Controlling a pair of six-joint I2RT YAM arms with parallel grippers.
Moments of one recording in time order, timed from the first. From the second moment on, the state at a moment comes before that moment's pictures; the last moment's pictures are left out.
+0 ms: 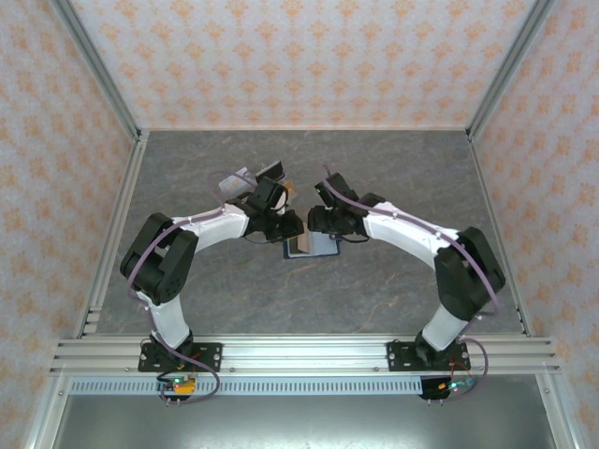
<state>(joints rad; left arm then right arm) -0.50 1.81 1.10 -0.27 0.41 -0.80 0.66 1.64 1.17 -0.53 0.03 0.64</state>
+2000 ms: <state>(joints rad) -0.53 1.93 1.03 0.01 0.47 -1.02 0.57 1.90 1.24 -0.58 -0.09 0.69</state>
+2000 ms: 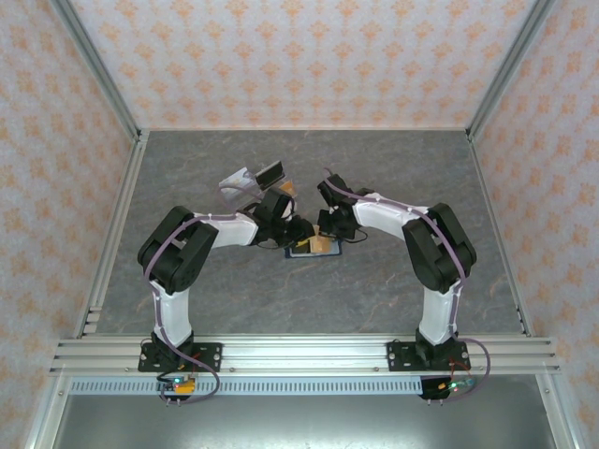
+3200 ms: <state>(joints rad) -0.47 1.76 0.99 -0.15 0.50 -0.87 0.56 1.84 1.17 -0.54 -0.05 0.71</state>
